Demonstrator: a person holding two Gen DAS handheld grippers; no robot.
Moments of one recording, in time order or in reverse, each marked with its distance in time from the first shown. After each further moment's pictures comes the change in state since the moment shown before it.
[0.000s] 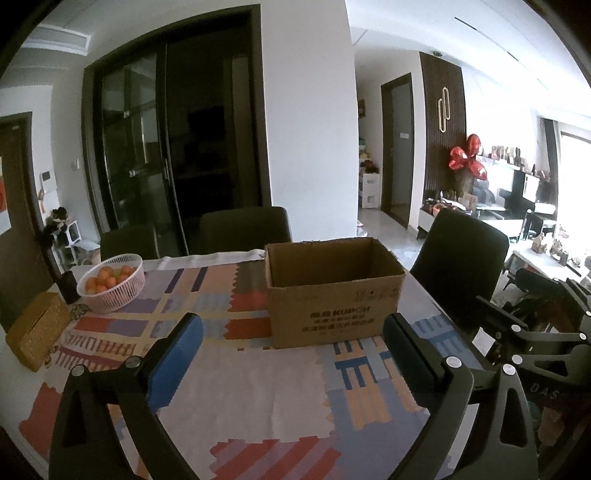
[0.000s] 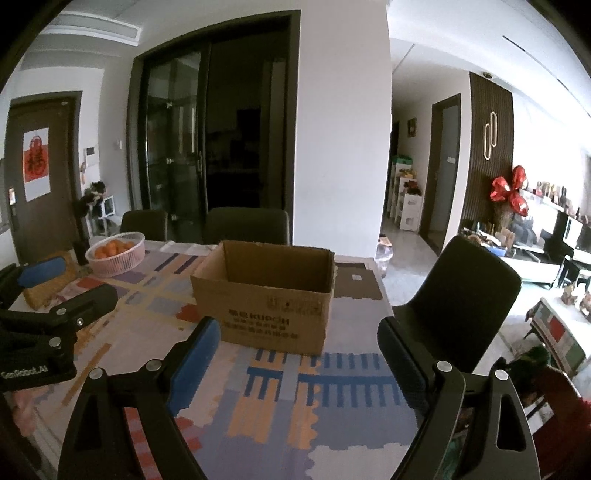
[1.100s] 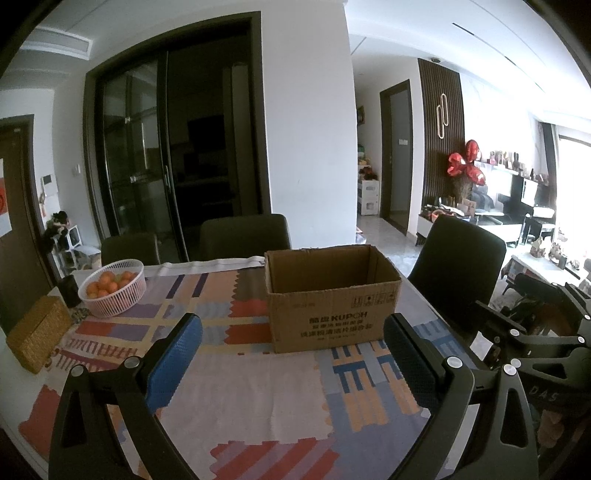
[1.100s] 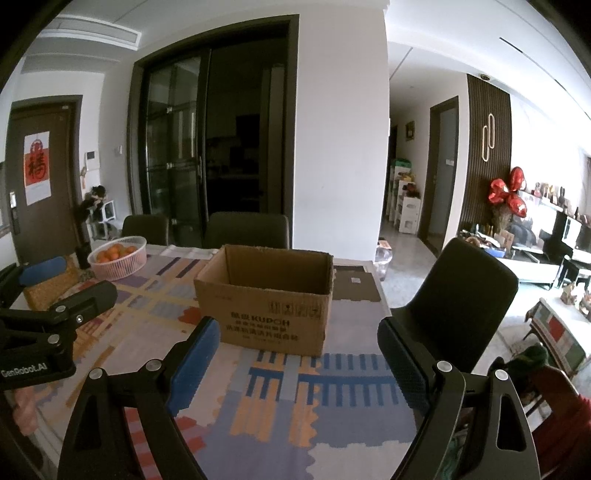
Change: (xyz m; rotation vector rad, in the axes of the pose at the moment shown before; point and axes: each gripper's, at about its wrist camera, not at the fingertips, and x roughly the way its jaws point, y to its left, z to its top) left arm -0.011 -0.002 0.000 -0.003 -0.024 0.000; right arm -0.012 0.001 0.000 0.005 -0.013 -0.001
